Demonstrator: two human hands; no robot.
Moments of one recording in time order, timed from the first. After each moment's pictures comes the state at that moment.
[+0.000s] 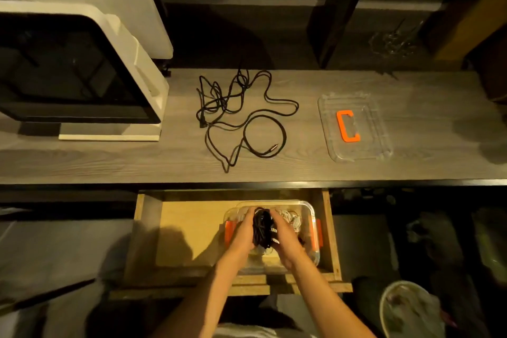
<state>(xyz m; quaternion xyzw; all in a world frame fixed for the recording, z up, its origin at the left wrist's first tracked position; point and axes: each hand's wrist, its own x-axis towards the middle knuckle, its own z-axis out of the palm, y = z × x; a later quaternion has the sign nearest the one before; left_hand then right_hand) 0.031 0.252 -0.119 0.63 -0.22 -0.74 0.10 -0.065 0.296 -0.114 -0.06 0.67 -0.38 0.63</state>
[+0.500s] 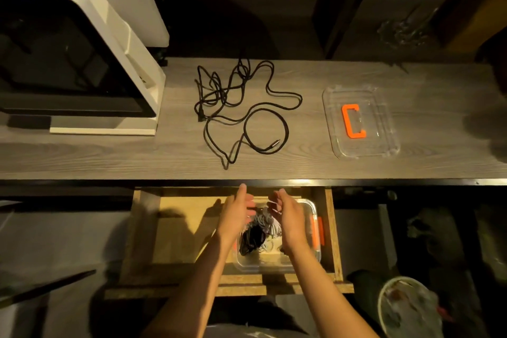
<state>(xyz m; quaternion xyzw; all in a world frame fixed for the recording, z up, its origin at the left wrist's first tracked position) 0.038 0.205 -0.111 0.64 -0.38 -0.66 0.12 -0.075 0.262 -0.113 -0.08 0.73 -0.46 0.51</state>
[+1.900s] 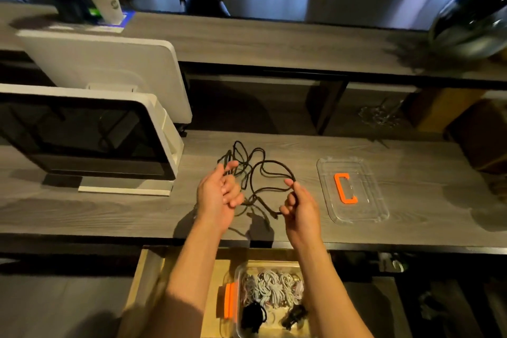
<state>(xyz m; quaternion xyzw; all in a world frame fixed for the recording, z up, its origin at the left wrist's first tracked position) 0.044 0.105 0.054 0.41 -0.19 -0.77 0.46 -0.106 0.164 0.003 -0.04 0.52 -0.69 0.51</state>
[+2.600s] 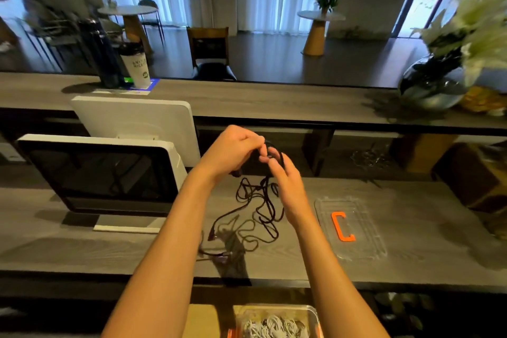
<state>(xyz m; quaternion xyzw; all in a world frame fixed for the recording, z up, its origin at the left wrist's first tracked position) 0.039 0.065 0.218 0.34 -0.76 -0.46 0.32 -0.100 0.122 0.132 -0.45 0.54 -0.60 0.38</state>
